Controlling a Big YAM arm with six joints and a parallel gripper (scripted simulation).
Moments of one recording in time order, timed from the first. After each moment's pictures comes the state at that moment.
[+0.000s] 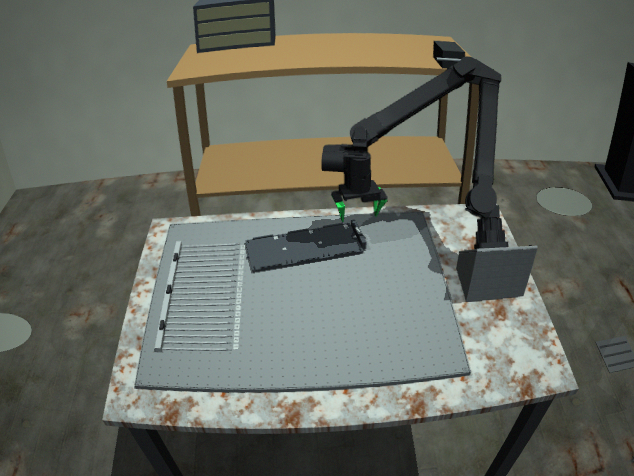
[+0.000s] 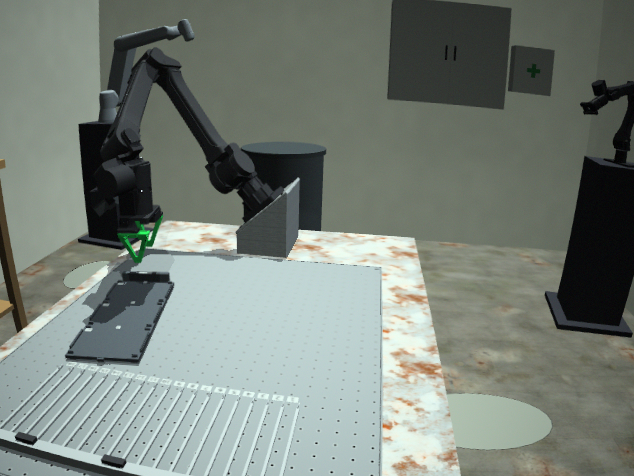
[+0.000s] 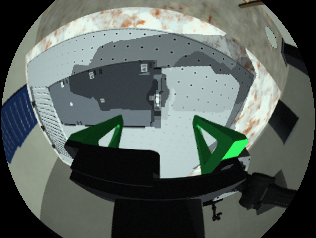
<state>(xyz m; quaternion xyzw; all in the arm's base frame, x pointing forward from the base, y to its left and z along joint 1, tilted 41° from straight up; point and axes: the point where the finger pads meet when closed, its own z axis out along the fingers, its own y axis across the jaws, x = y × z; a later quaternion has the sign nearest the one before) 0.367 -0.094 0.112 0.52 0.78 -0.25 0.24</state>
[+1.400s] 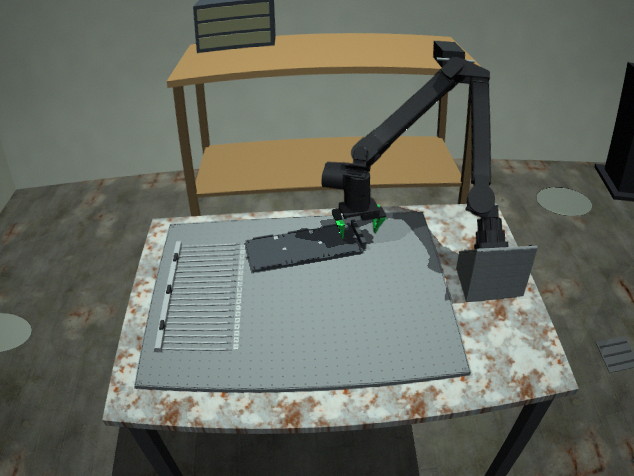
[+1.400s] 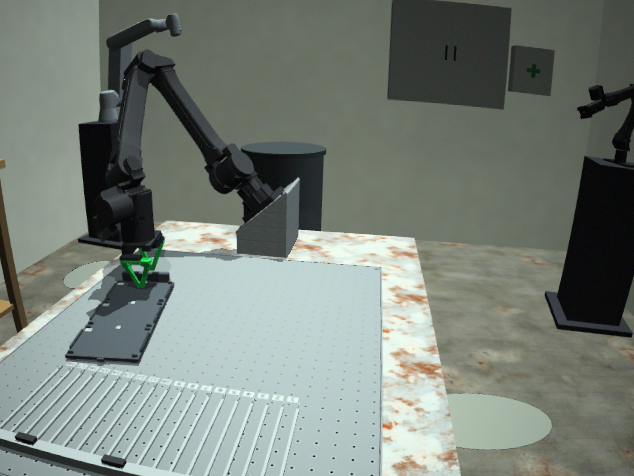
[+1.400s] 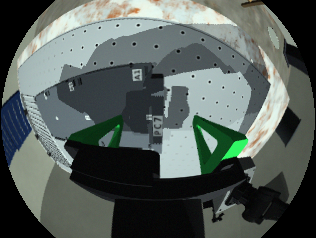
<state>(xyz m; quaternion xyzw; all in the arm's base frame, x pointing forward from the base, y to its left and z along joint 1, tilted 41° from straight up) 0.374 -0.133 0.067 0.52 0.78 -0.25 0.24</state>
